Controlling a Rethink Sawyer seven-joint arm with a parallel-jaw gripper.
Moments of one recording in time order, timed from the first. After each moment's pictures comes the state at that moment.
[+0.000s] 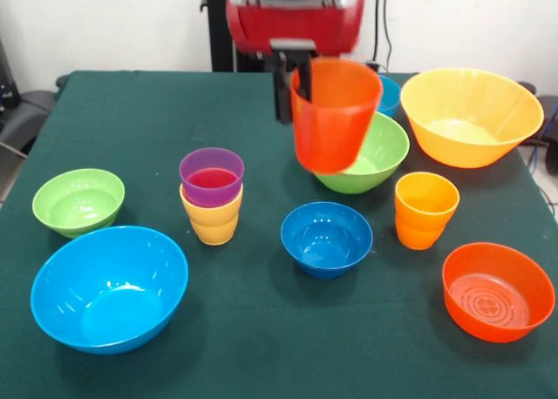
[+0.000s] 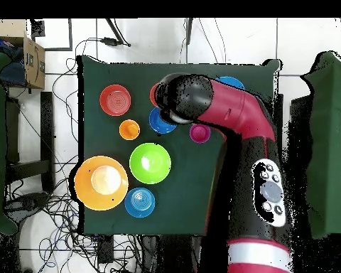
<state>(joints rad) -0.28 -0.69 0.03 1.38 0.09 0.79 1.65</state>
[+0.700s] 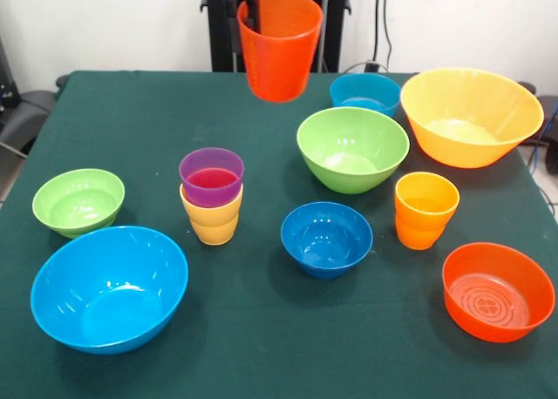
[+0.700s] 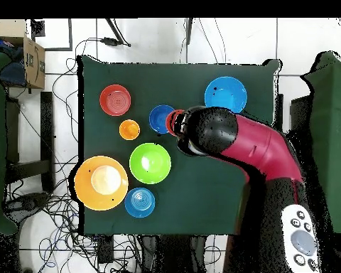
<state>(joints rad) -0.37 -0.84 0.03 1.61 0.05 0.79 1.65</state>
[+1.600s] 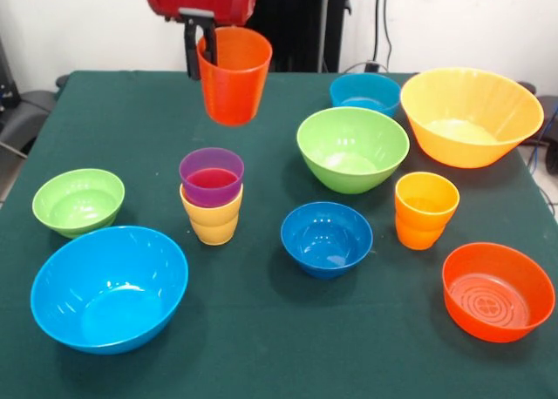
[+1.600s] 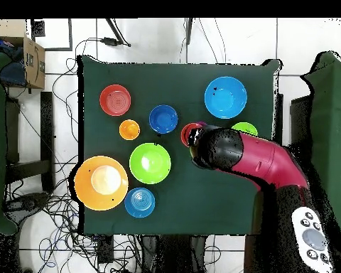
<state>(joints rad) -0.48 -0.82 0.11 1.70 -0.11 0.63 1.65</state>
